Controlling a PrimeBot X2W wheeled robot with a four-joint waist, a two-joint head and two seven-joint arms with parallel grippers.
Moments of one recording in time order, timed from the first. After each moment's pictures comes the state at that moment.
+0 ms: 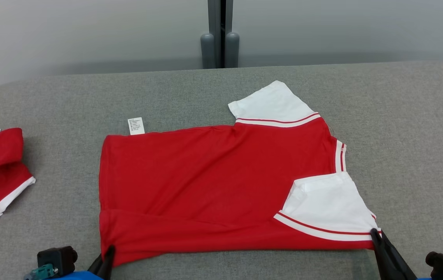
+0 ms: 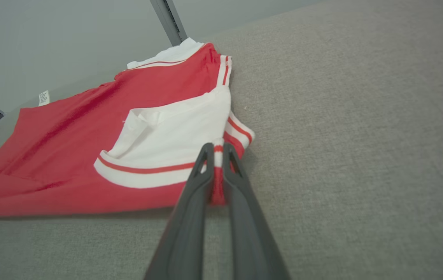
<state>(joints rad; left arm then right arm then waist) 0.13 0.30 -0.19 0.09 -0.56 0.00 0.22 0.17 -0.10 -0.01 0.07 0.40 0.13 -0.07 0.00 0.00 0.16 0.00</state>
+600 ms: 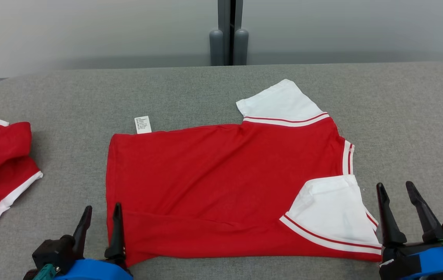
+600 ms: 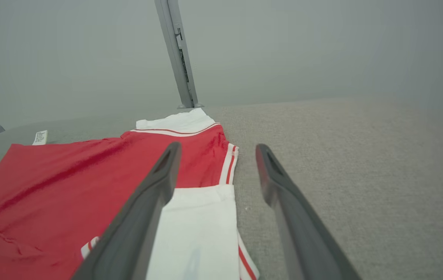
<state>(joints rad) 0.05 0.21 -0.20 0.12 -0.46 0.04 -0.13 0.04 -0.13 -0.05 0.04 0.26 0.13 -0.18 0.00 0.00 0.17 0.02</state>
